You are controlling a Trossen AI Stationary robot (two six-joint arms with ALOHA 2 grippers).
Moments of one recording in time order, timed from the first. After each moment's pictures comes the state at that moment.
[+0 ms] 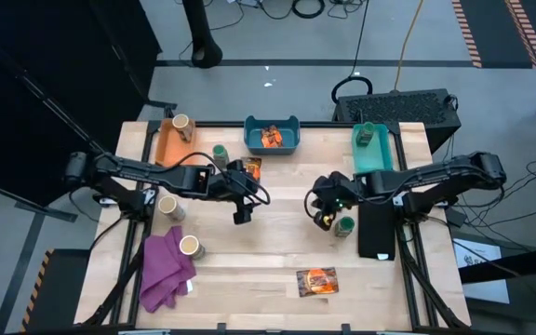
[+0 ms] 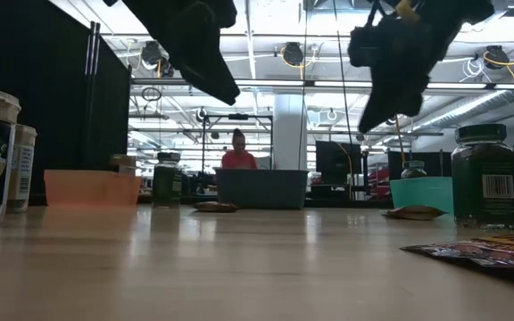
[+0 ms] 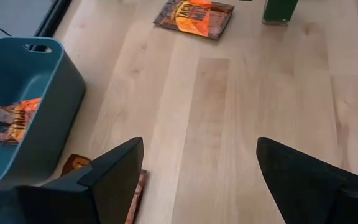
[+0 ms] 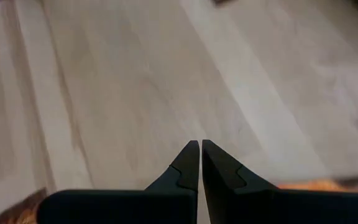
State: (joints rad) left arm -0.04 1.47 1.07 -0.37 -0.23 -0.04; right arm 0.07 1.29 0.84 -0.49 0.13 0.53
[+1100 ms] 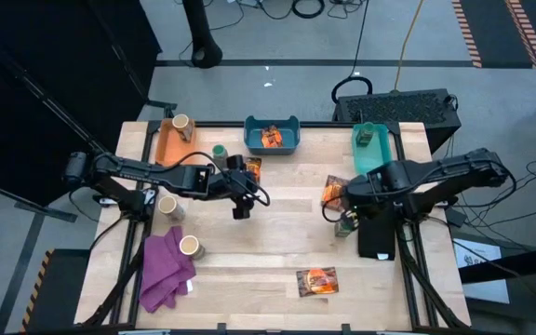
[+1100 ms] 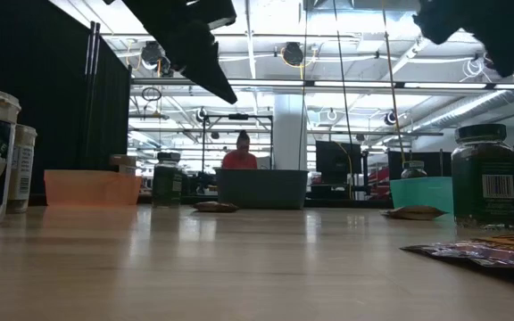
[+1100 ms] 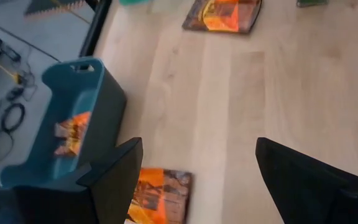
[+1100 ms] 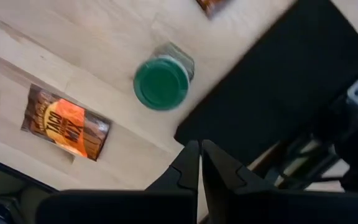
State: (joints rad) left arm -0.04 1.47 1.07 -0.37 -0.35 0.13; right arm 0.20 1.27 1.22 -1.46 -0.10 1.24
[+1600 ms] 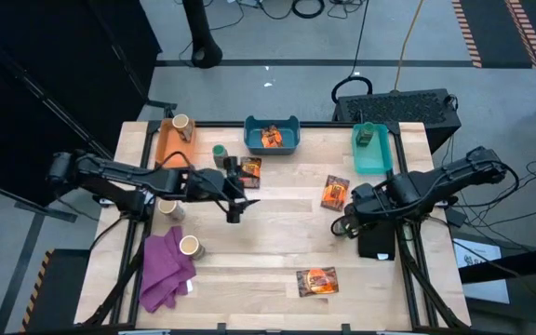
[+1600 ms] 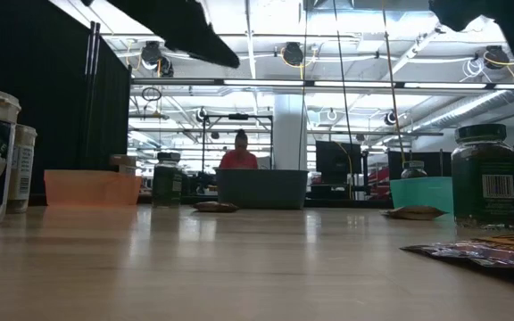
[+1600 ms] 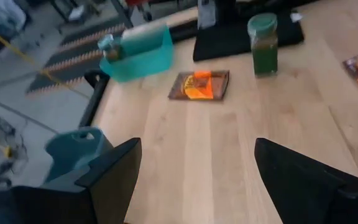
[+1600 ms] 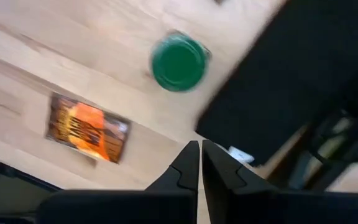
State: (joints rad) left arm -0.08 1.29 0.89 -0.07 -0.27 0.27; right arm 0.35 1.26 1.22 -1.39 -0.03 1.51
